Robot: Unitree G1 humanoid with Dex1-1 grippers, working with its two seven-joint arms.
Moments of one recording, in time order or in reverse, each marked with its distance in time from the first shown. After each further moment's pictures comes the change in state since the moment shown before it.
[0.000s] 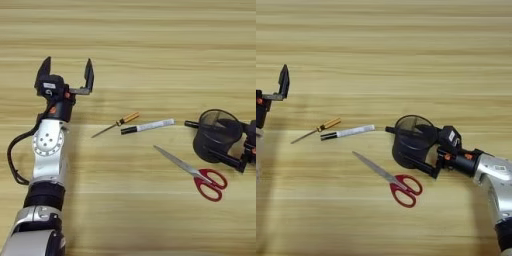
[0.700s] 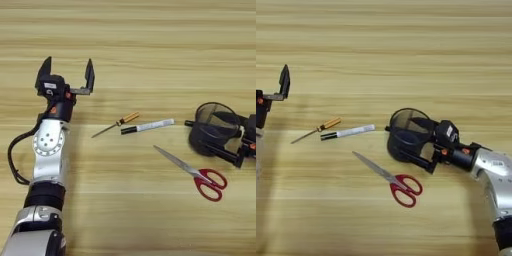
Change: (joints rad) left arm 0.000 -0.003 0.000 0.000 0.014 -0.001 0.001; right arm 0.002 0.009 0.001 -0.144 0.023 0.016 -0.008
